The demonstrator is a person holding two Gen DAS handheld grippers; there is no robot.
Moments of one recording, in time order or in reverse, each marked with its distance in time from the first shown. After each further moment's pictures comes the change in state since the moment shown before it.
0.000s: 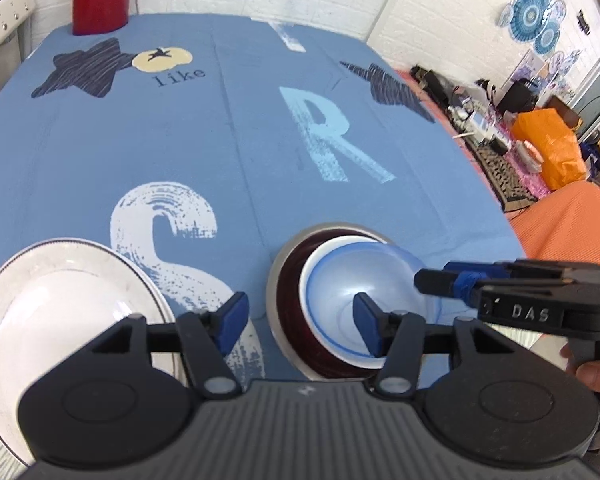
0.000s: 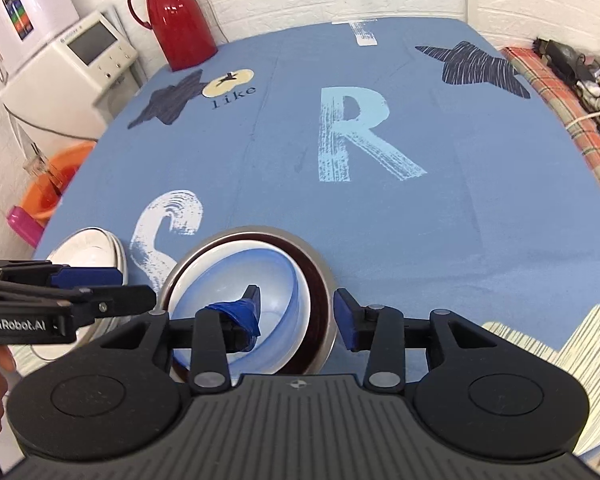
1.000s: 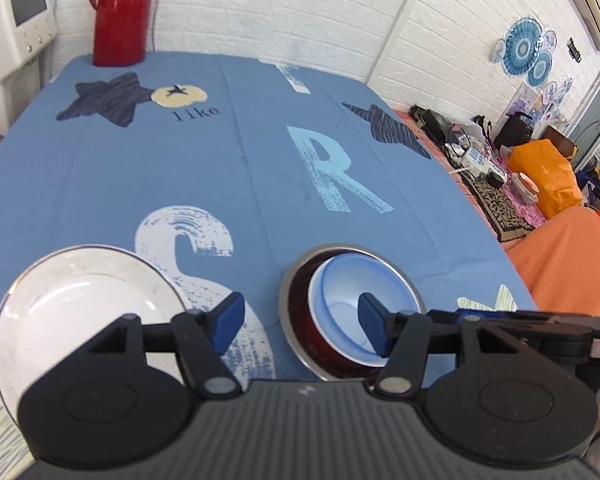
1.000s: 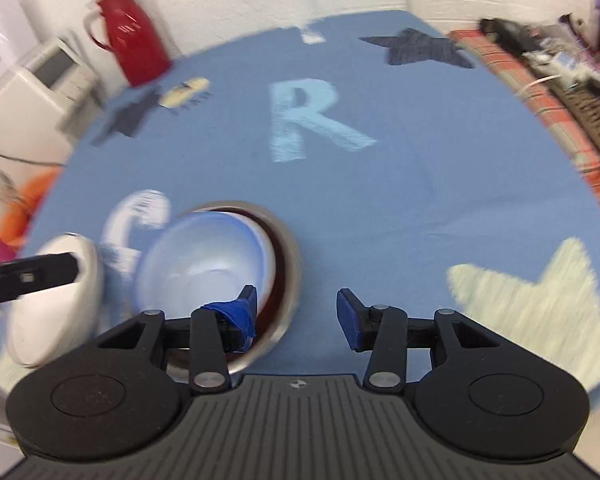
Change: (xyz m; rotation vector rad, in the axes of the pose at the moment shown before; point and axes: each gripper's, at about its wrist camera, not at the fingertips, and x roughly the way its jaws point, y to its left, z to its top) left arm -0.033 0.007 -0.024 0.004 -0.149 0.029; right arm -0.007 -0.011 -0.038 0.128 -0.067 -0.045
